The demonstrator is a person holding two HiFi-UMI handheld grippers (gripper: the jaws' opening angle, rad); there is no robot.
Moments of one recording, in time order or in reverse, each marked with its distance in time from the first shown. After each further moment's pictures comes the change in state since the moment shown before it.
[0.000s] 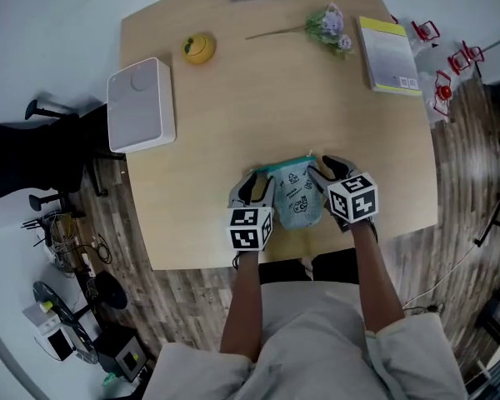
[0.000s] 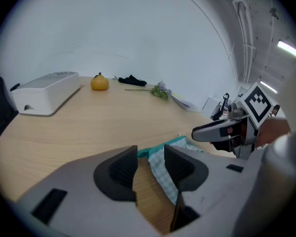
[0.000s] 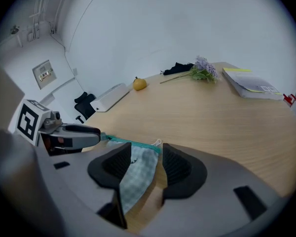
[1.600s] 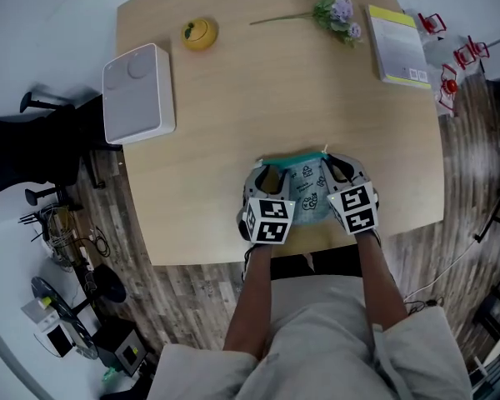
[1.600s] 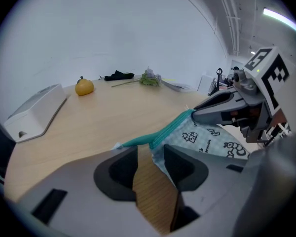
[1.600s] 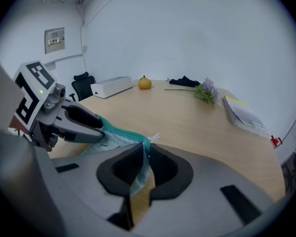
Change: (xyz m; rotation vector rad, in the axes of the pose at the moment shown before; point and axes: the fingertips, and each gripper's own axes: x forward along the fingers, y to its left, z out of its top) left arm 0.025 -0.016 -0.024 0.240 0.113 0.027; right arm -0.004 0.003 -0.009 -0.295 -0.025 -0.175
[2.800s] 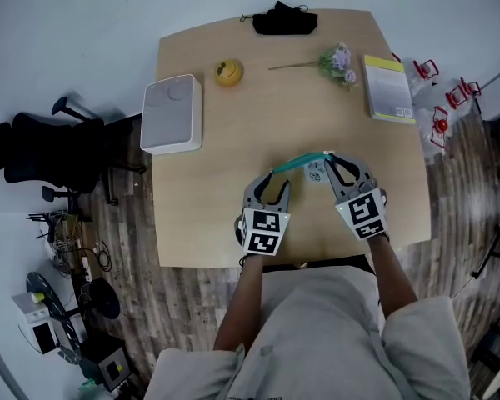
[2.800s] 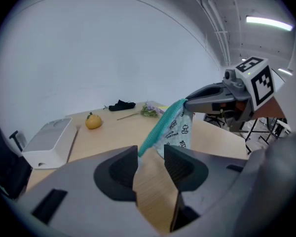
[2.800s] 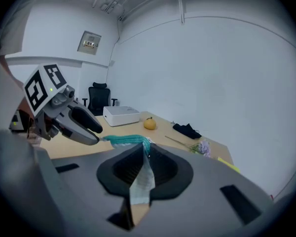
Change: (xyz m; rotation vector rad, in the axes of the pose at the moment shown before) left arm -0.095 -0.004 0.083 0.055 -0.236 0.028; right arm -0.099 0.002 0.126 -0.332 -0.335 -0.012
